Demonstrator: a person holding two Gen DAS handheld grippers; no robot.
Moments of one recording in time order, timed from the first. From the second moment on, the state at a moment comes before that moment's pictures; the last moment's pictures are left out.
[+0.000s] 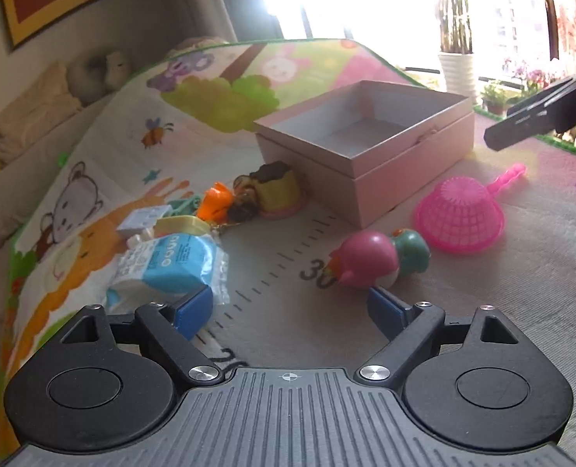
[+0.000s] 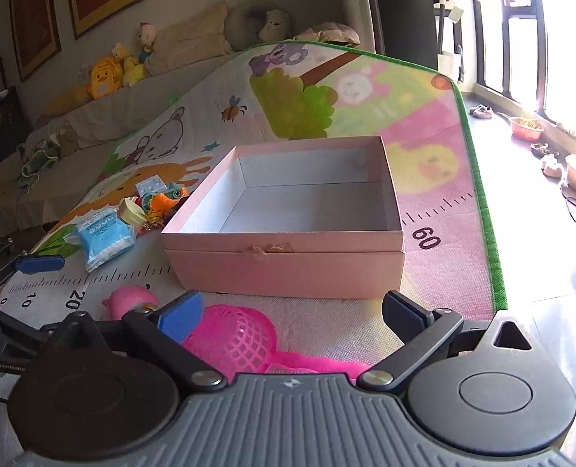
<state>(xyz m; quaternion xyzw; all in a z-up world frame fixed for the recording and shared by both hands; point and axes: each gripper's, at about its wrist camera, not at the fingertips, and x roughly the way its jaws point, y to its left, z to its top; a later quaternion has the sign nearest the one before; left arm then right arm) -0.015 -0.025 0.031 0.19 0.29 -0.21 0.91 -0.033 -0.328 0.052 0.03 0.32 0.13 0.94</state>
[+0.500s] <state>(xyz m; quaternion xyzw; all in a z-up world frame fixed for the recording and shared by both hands) 0.006 -0.079 0.013 0.13 0.33 -0.20 0.91 -0.016 -0.355 0.014 -0.03 0.39 0.03 0.92</state>
